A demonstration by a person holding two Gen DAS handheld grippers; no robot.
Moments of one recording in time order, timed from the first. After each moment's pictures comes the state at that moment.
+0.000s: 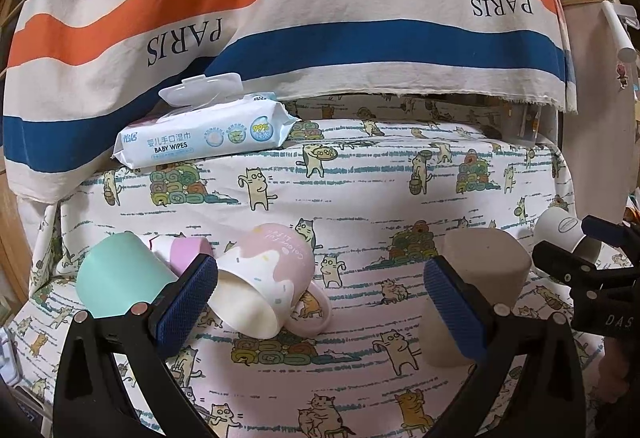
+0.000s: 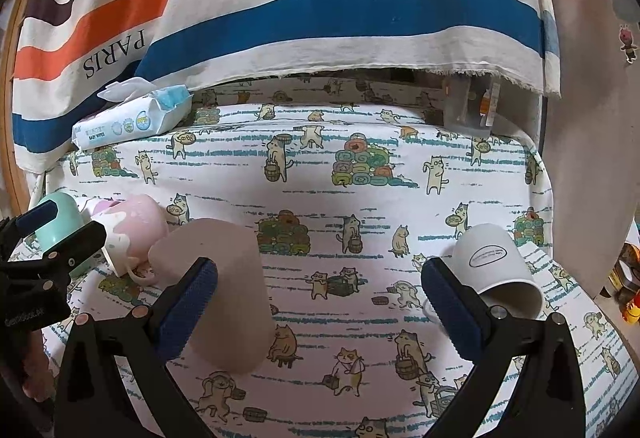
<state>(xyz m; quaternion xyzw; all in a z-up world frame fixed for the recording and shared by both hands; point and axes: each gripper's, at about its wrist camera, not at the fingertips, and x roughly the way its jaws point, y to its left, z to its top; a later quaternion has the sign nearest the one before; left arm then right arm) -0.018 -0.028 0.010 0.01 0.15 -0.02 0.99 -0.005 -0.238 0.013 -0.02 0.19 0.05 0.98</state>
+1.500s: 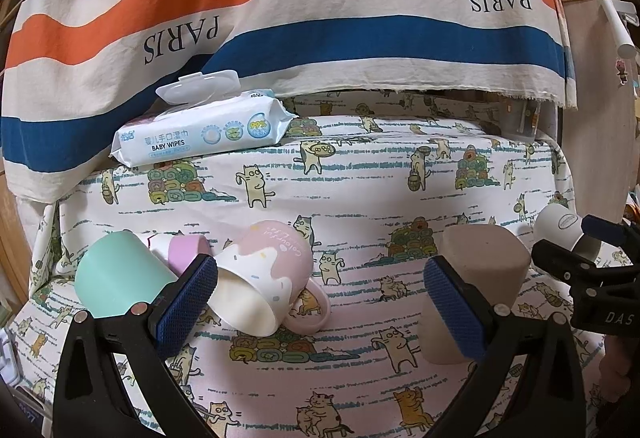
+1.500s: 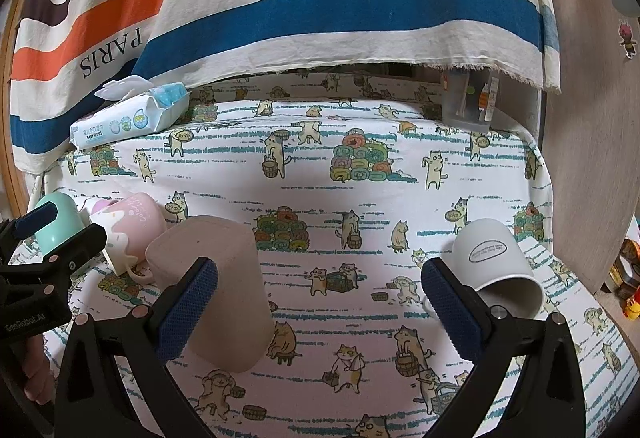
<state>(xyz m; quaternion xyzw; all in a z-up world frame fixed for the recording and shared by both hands) -0.016 -0.029 0.009 0.02 0.15 -0.02 0.99 -0.004 -0.242 0.011 -0.02 0.20 0.05 0.98</state>
